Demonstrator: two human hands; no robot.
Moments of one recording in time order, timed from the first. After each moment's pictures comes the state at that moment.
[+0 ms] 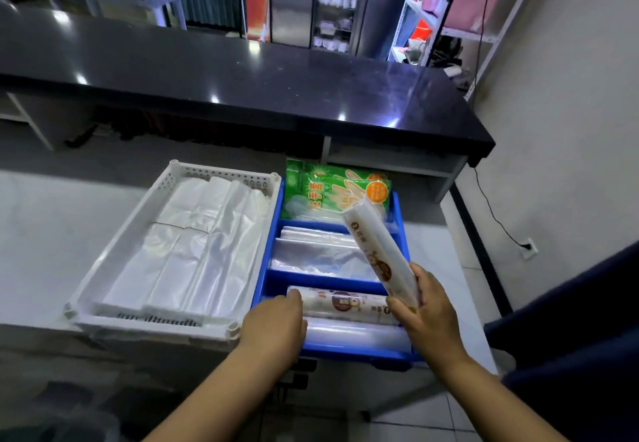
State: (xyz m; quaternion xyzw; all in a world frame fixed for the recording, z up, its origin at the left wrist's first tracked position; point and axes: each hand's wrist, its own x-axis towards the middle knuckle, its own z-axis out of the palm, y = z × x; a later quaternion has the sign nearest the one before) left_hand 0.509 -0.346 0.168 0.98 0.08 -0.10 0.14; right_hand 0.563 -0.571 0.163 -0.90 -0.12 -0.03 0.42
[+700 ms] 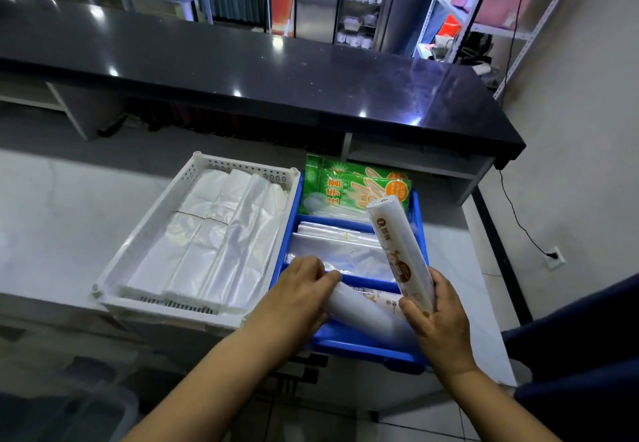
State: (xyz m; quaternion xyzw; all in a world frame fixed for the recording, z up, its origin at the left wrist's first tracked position) left_hand 0.508 -0.330 0.186 0.97 -0.13 0.10 0.19; right_hand 0.561 -0.564 0.153 -0.89 -0.09 -0.05 0.44
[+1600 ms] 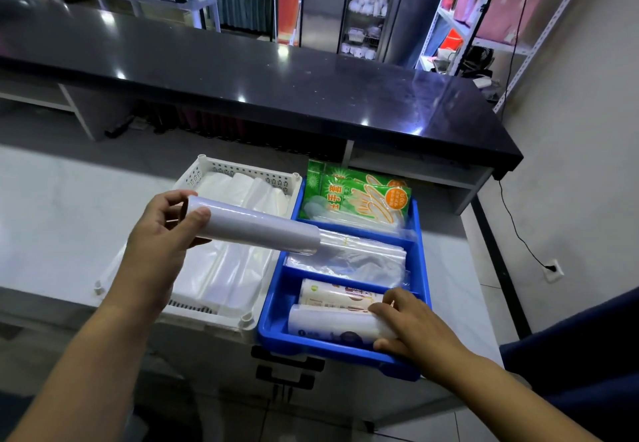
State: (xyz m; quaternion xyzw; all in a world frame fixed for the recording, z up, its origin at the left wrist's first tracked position) left_hand 0.491 -0.212 0.235 0.67 0.18 0.27 0.67; right_hand 0.575 -0.561 0.165 -0.92 -0.36 0.11 0.07
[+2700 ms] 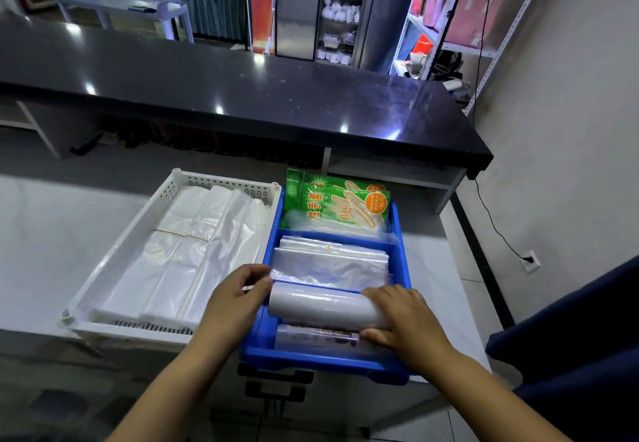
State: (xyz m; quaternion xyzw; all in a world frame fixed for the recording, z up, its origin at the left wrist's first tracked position) left_hand 0.508 -0.299 0.191 0.77 0.21 0.08 0.60; right_hand 0.578 -0.563 0.171 -0.94 -0.31 0.01 0.14
